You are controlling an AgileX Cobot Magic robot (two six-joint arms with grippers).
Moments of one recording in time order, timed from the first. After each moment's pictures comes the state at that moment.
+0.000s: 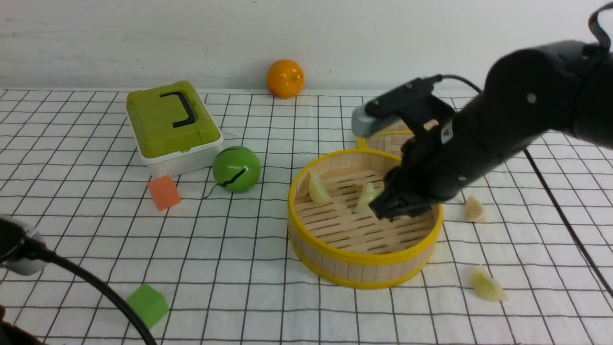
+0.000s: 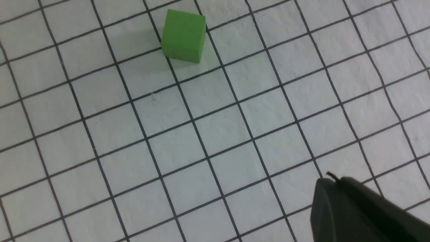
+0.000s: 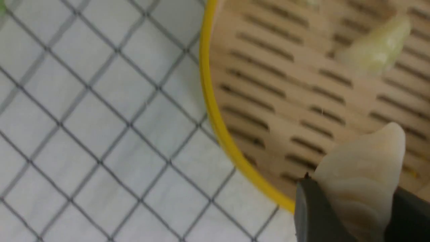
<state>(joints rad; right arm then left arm) 0.51 1.69 -1.41 0.16 0.81 -0.16 -0.54 0.75 -0.74 0.06 1.05 -0.17</state>
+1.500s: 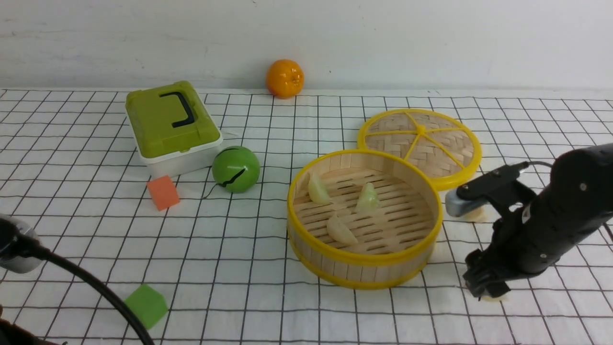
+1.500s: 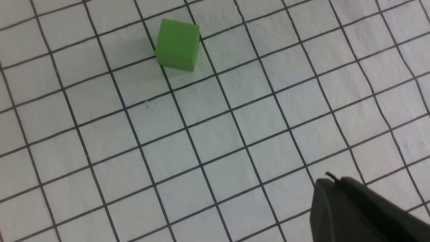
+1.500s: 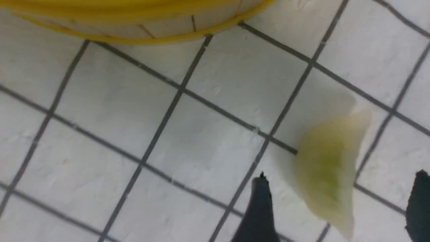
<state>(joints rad) 0.24 1.70 -0.98 0.07 0.61 -0.22 -0.54 0.74 -0.74 0.04 1.04 -0.17</state>
